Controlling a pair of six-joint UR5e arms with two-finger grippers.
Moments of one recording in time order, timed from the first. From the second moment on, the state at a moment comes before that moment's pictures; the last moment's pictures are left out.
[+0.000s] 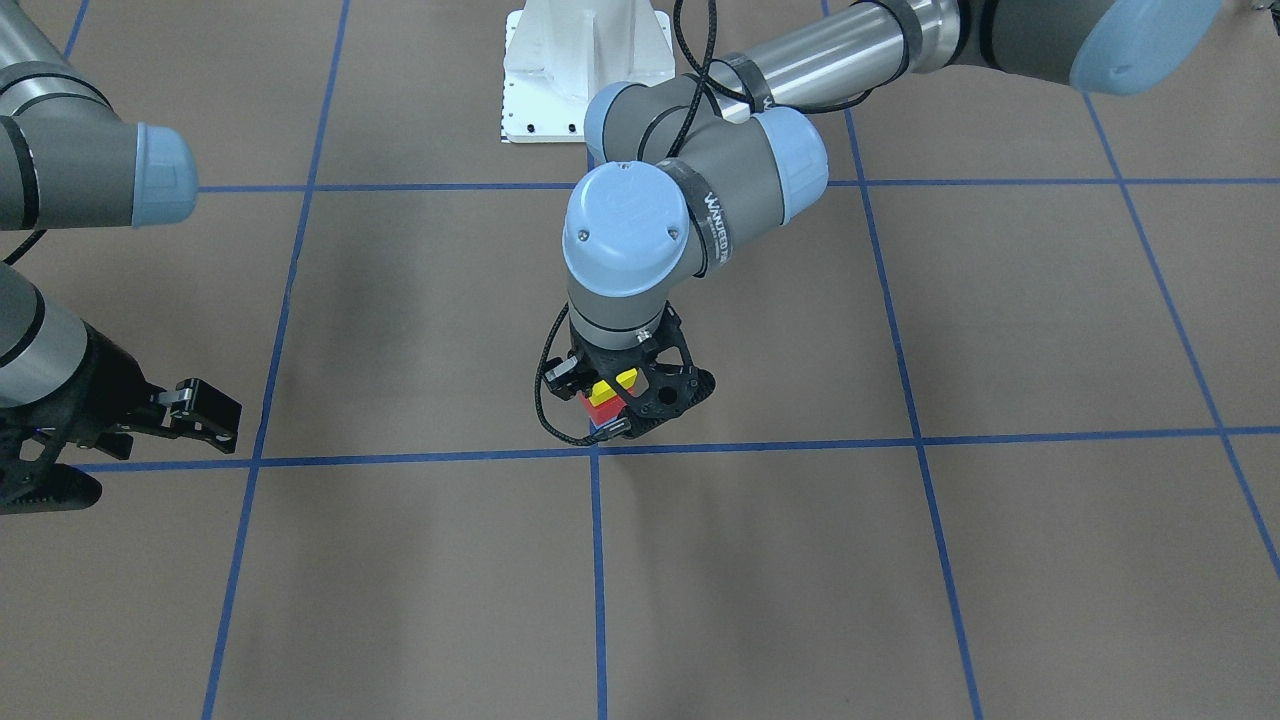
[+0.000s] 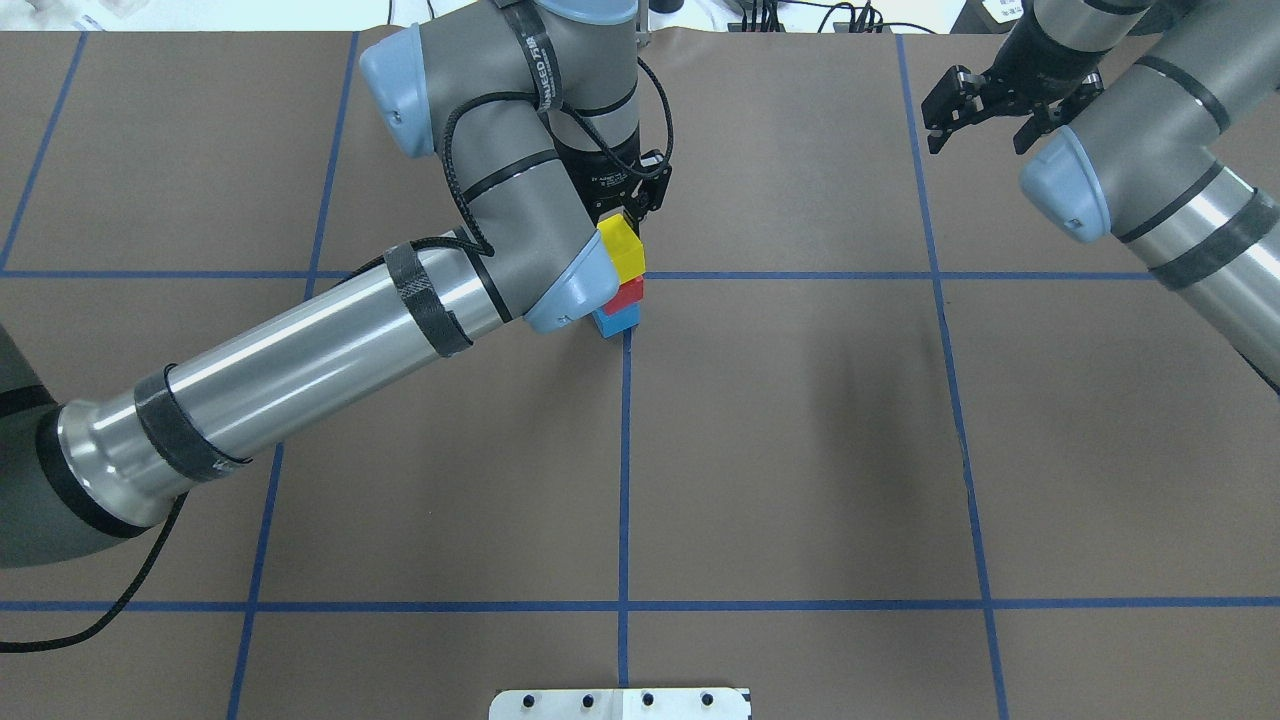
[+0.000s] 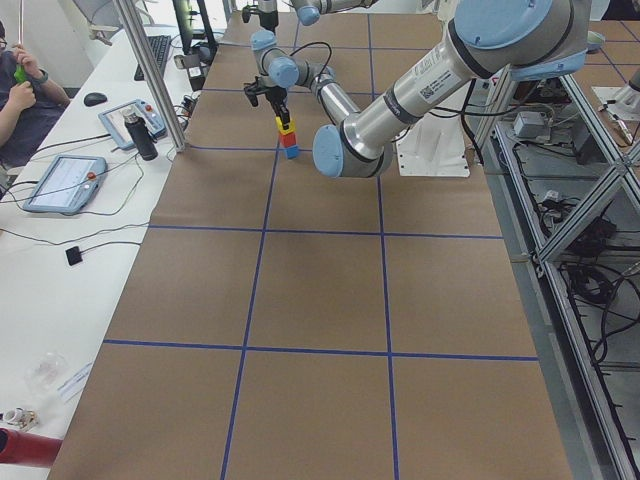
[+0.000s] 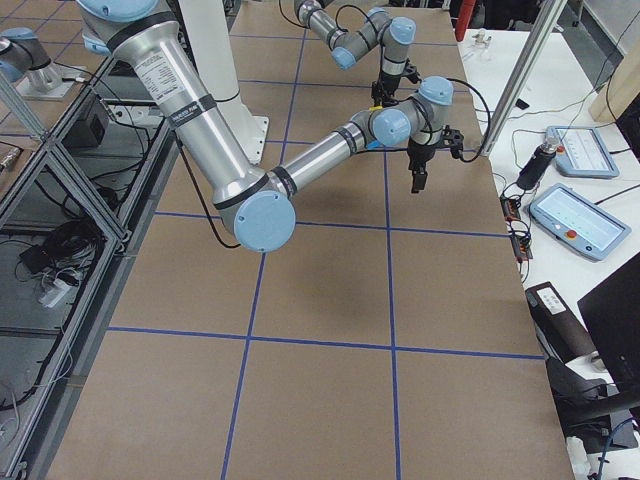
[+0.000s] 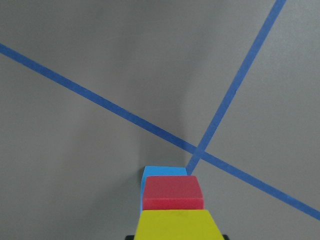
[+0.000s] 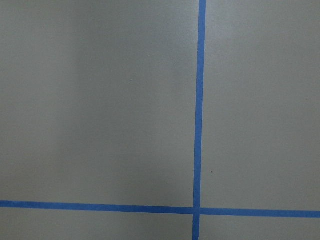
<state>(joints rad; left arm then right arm) -0.73 -2.67 -1.18 -1.51 -2.14 -1.51 1.09 -1.00 1.57 -1.65 2.23 0.66</state>
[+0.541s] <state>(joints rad) -0.73 -2.66 -1.20 -1.51 -2.11 -1.52 1.09 -1.00 1.57 -1.65 2.23 0.66</state>
